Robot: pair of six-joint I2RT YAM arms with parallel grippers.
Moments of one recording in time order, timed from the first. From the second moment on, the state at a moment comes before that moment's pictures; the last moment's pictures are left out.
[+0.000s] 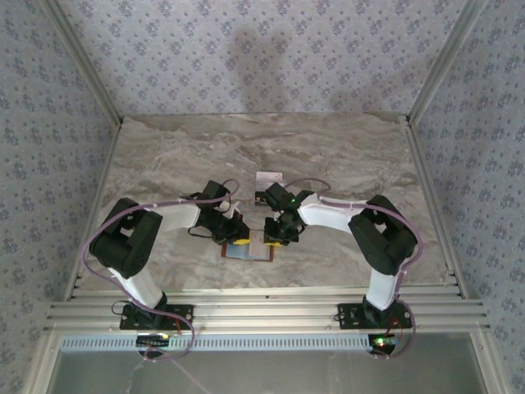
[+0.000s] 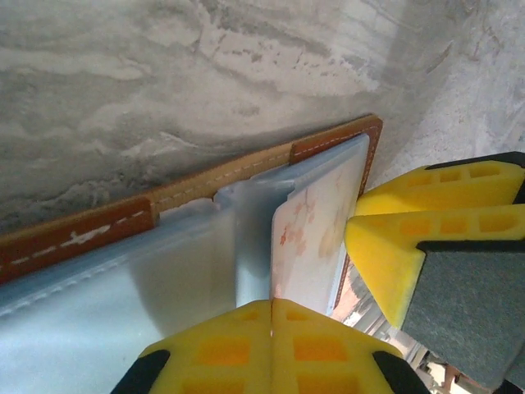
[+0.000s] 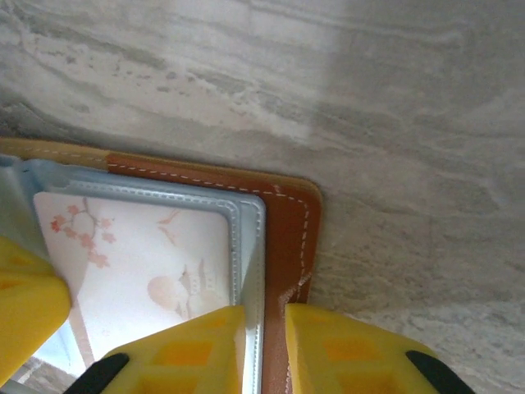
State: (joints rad) left arm -0.53 1.70 0.81 -0.31 0.75 -0.64; right arm 0.78 1.81 1.08 -0.58 -0.28 0.82
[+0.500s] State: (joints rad) left arm -0.52 1.71 0.79 -0.26 0.79 -0.66; right arm 0.78 1.81 1.08 -0.59 -0.28 0.82
